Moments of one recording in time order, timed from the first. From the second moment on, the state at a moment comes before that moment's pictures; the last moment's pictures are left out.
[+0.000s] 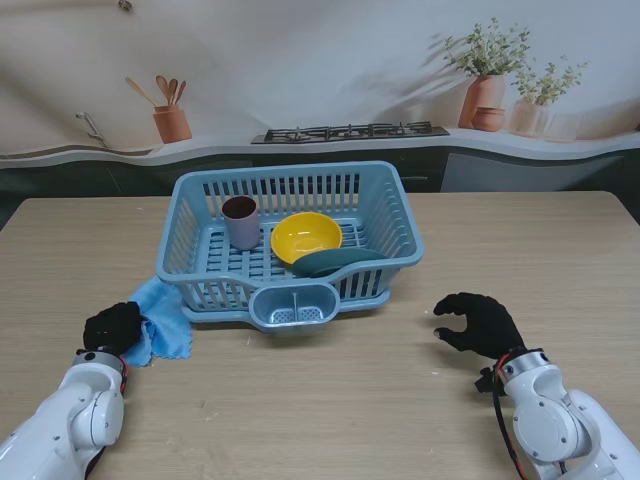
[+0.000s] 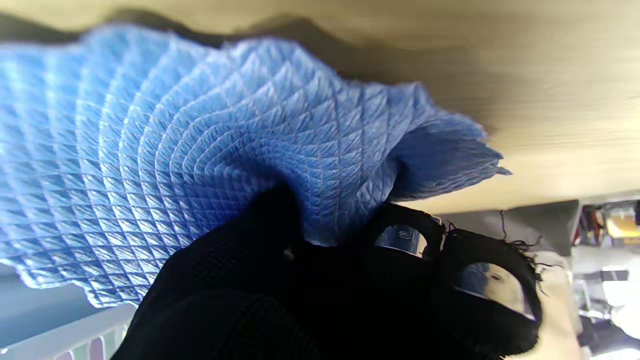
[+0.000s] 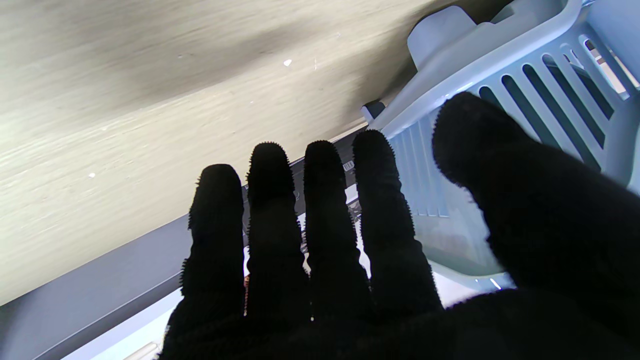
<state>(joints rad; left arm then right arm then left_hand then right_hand) 1.68 -1.06 -1.36 -1.32 1.07 0.21 0.30 -1.84 -1.11 1.49 -1.60 -0.67 -0.24 -0.16 1.05 -0.28 0.57 -0.19 0.74 0.49 1.05 0.73 0.87 0.51 1.08 0.70 1.06 0.43 1.51 0.98 1.05 0.48 1.77 0.55 0.50 -0.77 1.05 -0.18 0.76 0.08 0.66 0.29 0.76 0.14 0.63 0.36 0.66 0.15 0.56 0.36 0.31 0.18 1.13 0.47</state>
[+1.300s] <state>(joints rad) 1.69 -1.07 -1.40 -1.24 1.08 0.22 0.47 -1.83 -1.11 1.48 -1.58 -0.69 -0.27 -0.14 1.06 -0.35 0.56 -0.18 0.76 0.46 1.00 0.68 0.87 0.51 1.08 0.69 1.06 0.43 1.51 0.98 1.05 0.48 1.77 0.55 0.50 -0.77 1.05 -0.18 0.76 0.08 0.66 0.29 0.76 0.14 0.63 0.36 0.65 0.15 0.56 0.36 0.31 0.18 1.13 0.47</state>
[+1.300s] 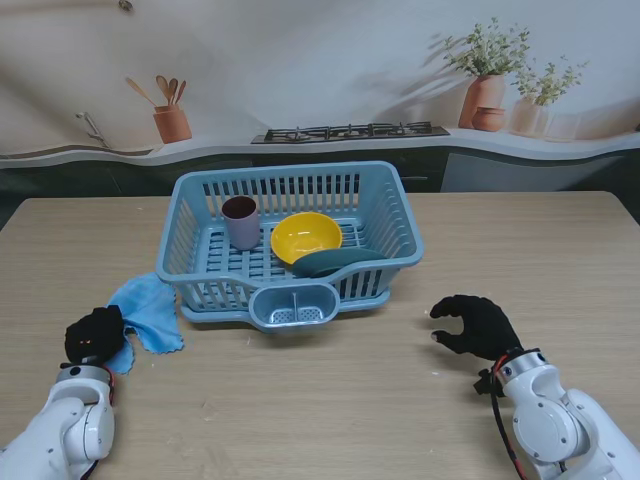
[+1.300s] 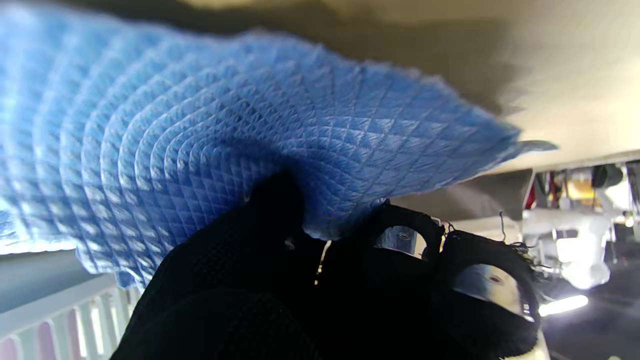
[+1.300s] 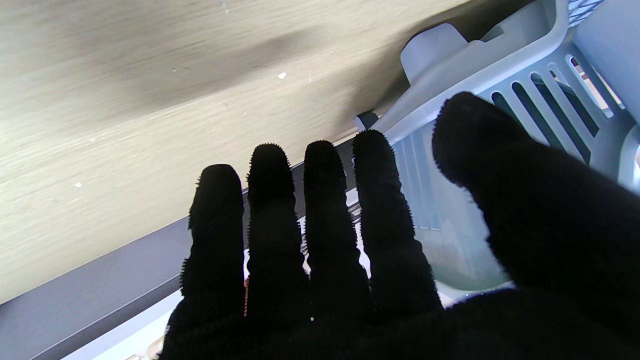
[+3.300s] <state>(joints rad) 1.72 -1.03 -1.48 -1.26 1.20 0.08 0.36 -1.84 -1.10 1.50 -1.59 -0.71 -0.28 -0.14 1.07 -0.33 0.64 -0.15 0.76 0.52 0.94 0.71 0.88 0.53 1.04 0.68 1.06 0.45 1.50 0.98 1.05 0.50 1.78 0.55 0.50 -0.77 1.05 -0.18 0.76 0.08 0.66 0.29 0.76 0.14 0.63 0.36 0.65 0.15 0.56 0.36 0.31 0.18 1.13 0.47</state>
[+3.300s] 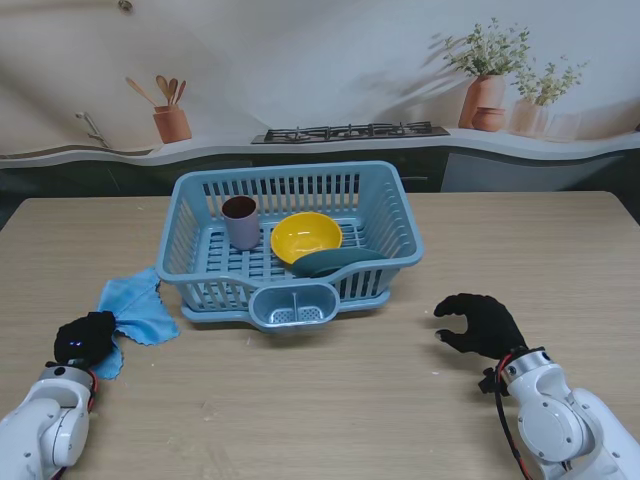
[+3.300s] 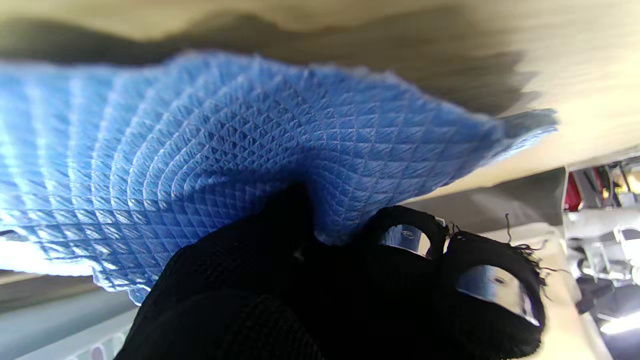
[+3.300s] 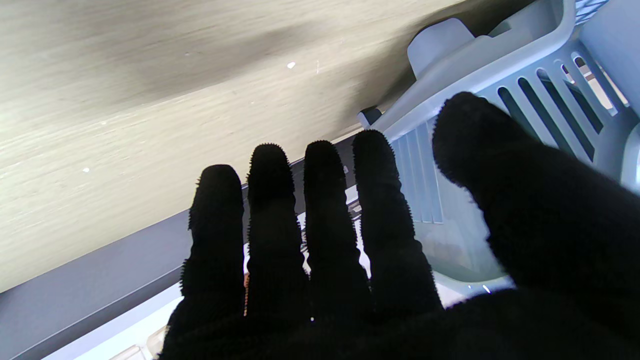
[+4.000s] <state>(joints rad) 1.80 -1.02 -1.48 -1.37 1.22 0.16 0.28 -1.84 -1.11 1.51 -1.59 -0.71 -0.28 -0.14 1.07 -0.34 0.66 -0.15 0.77 0.52 0.91 0.70 0.88 0.53 1.01 0.68 1.06 0.45 1.50 0.98 1.05 0.50 1.78 0.55 0.50 -0.77 1.05 -0.18 0.76 0.08 0.65 0.29 0.76 0.14 0.63 0.36 0.65 0.15 0.56 0.36 0.30 0.18 1.13 0.47</state>
